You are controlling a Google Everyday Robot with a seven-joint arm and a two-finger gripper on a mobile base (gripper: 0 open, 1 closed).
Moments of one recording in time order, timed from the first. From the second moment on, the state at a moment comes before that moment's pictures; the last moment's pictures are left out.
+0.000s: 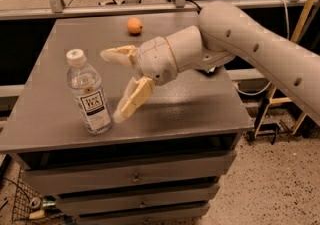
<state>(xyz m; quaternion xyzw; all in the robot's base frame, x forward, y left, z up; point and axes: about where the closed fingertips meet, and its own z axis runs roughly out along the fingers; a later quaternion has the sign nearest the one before) 0.480 0.107 0.917 -0.67 0.45 0.43 0.40</state>
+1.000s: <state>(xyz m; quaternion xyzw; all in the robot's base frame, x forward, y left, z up) 0.471 0.145 0.910 -0.67 0.41 0.47 0.39</state>
